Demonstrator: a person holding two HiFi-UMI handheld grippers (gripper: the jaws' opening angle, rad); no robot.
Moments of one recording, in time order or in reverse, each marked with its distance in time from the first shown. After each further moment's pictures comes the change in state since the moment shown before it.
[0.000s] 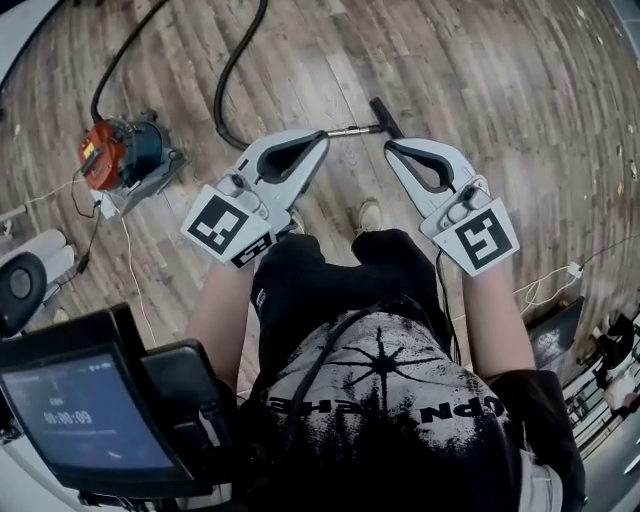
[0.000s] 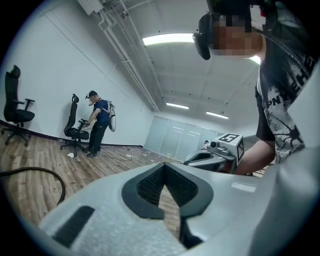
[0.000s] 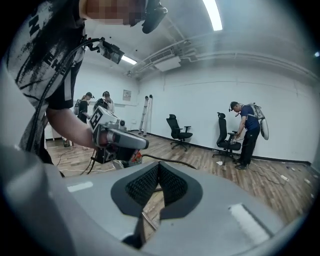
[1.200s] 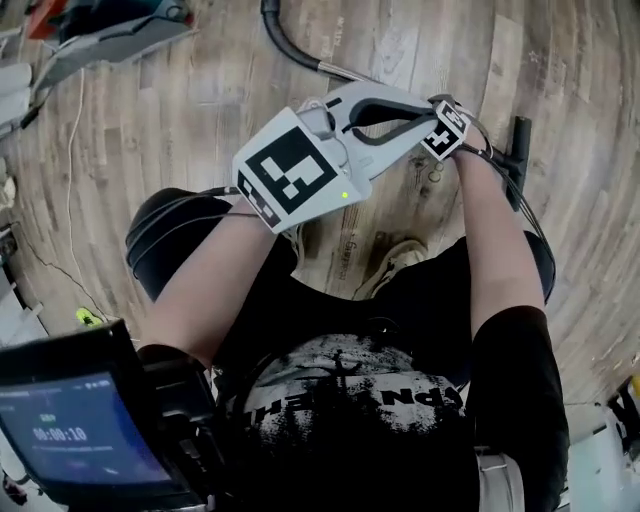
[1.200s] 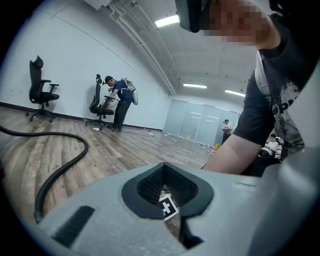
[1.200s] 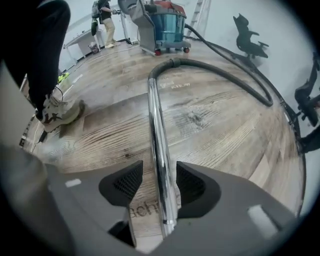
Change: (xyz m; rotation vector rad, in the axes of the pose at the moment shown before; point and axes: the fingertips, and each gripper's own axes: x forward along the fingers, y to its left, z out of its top) left arm 0.039 0.194 -0.452 0.024 0.125 0.231; right arm 0.344 0.020 -0.795 -0.402 0.975 0.444
